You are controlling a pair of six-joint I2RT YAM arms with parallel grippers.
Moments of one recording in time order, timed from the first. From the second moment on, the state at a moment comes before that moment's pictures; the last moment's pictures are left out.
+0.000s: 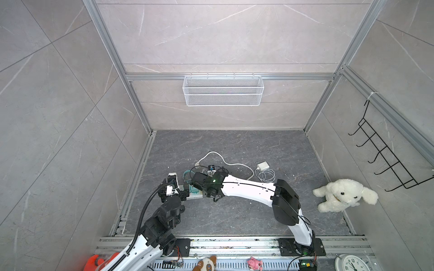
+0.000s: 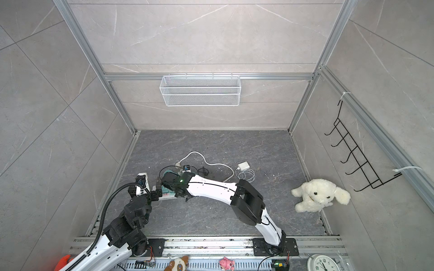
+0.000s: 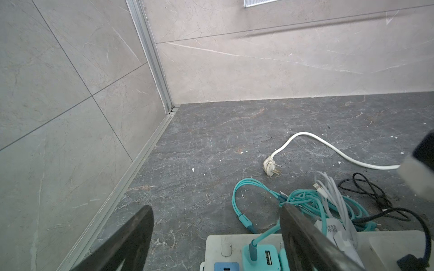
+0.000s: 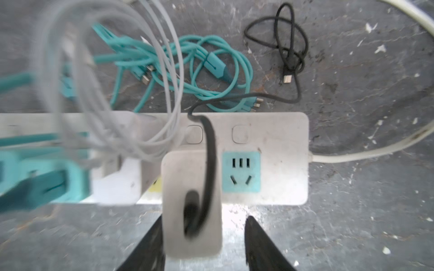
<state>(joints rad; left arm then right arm) -0.74 0.39 0.30 -0.18 -0.86 -0.07 1.15 2.09 1.79 -0.96 0.37 0.97</state>
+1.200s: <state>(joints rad) -0.97 1.05 0.71 -0.18 -0.73 -0.19 0.59 1.56 1.19 -0.60 0.19 0.68</state>
